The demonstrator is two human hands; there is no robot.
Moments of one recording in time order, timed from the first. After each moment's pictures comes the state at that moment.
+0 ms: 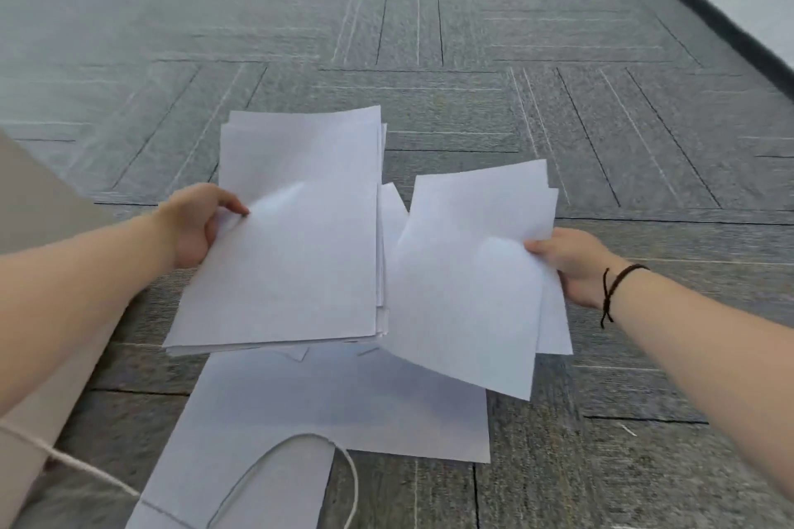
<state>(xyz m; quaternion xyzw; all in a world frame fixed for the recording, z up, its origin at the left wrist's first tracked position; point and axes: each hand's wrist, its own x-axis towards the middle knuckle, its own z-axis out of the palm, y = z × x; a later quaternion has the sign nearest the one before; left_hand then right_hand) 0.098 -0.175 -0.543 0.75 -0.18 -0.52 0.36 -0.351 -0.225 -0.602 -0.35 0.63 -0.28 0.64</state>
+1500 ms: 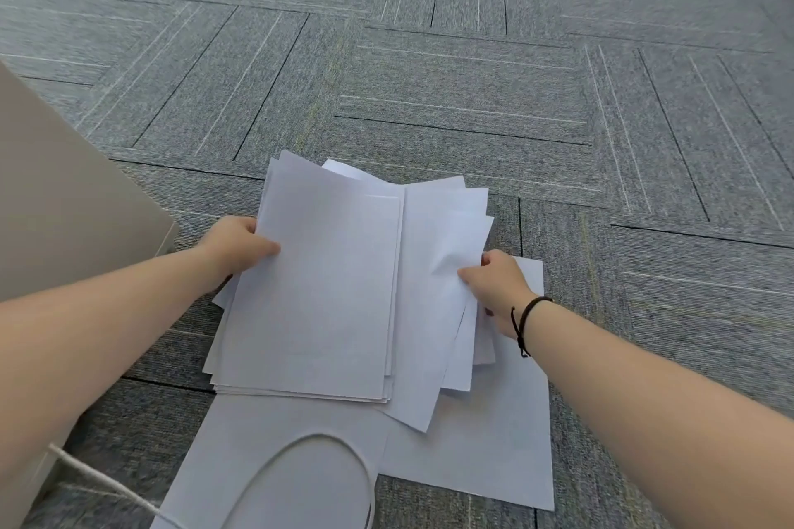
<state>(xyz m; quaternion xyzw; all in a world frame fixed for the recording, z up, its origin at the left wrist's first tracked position) 0.153 -0.165 -0.645 0.84 -0.35 -0.37 0.19 -0.184 -0.220 -0.675 -0.44 0.69 -0.18 0.54</state>
